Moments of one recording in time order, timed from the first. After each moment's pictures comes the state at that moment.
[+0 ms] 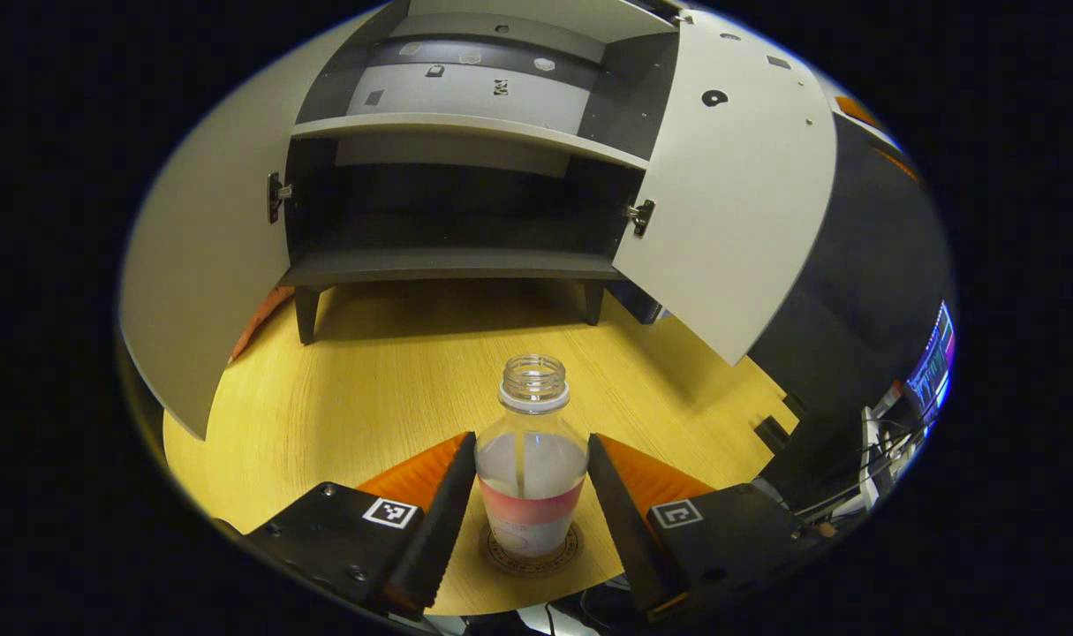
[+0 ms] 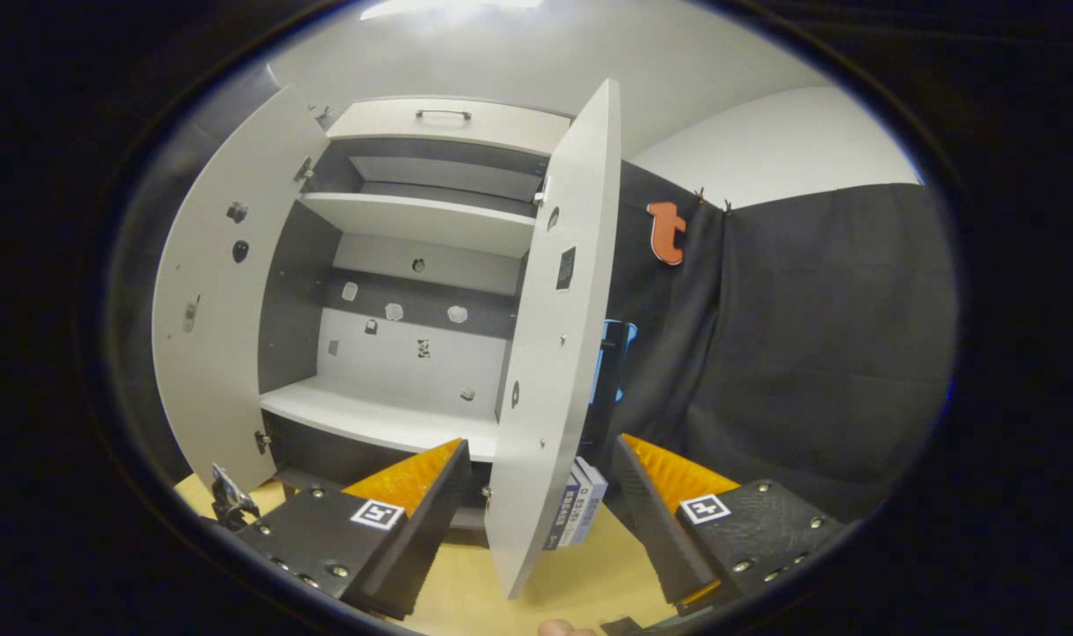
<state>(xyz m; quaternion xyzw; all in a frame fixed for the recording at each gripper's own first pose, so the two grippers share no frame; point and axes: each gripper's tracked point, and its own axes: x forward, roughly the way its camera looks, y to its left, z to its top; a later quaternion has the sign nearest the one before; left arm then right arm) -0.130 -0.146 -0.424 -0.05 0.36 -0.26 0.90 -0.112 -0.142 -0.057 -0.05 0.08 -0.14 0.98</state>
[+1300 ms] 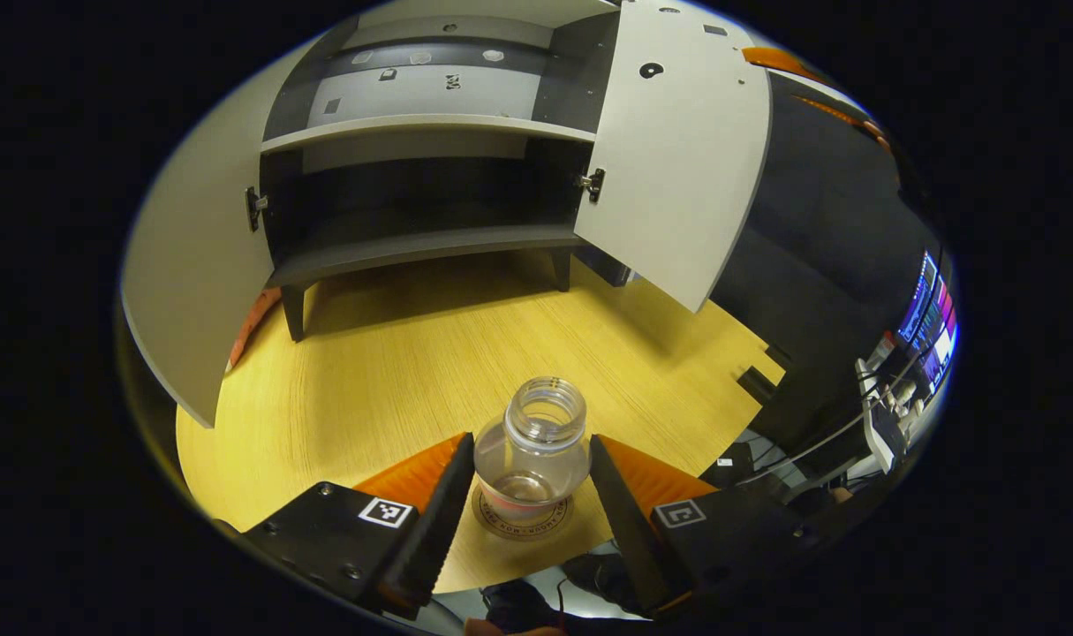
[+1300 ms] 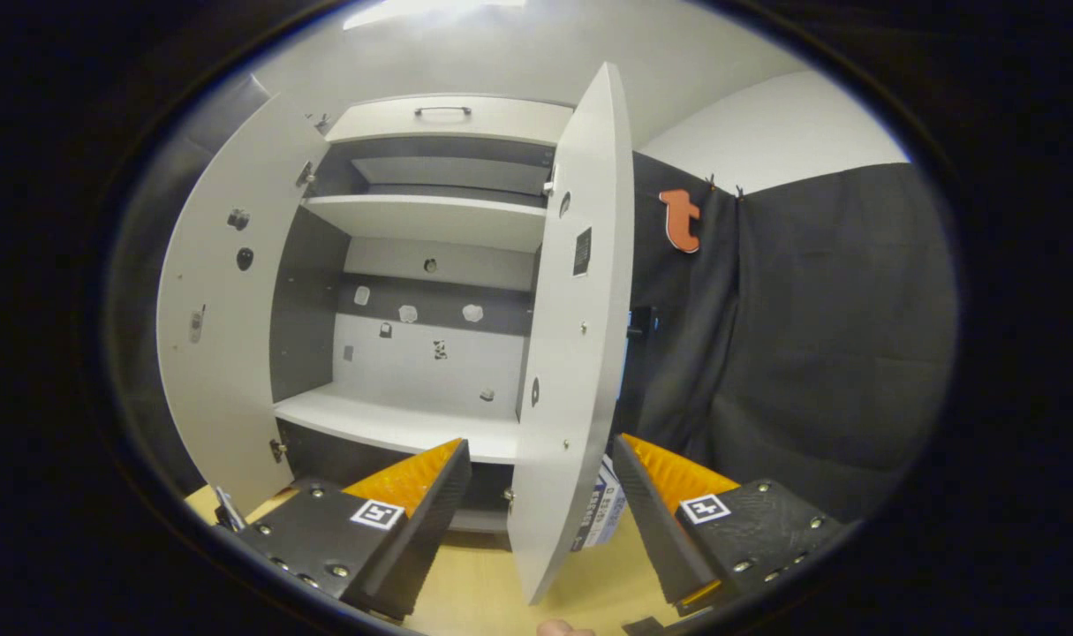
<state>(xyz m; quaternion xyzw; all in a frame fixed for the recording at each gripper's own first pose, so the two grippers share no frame) -0.184 -0.143 -0.418 0.00 0.38 -0.30 0.87 -0.093 -0.136 -0.071 -0.03 0.09 -0.12 0.99</state>
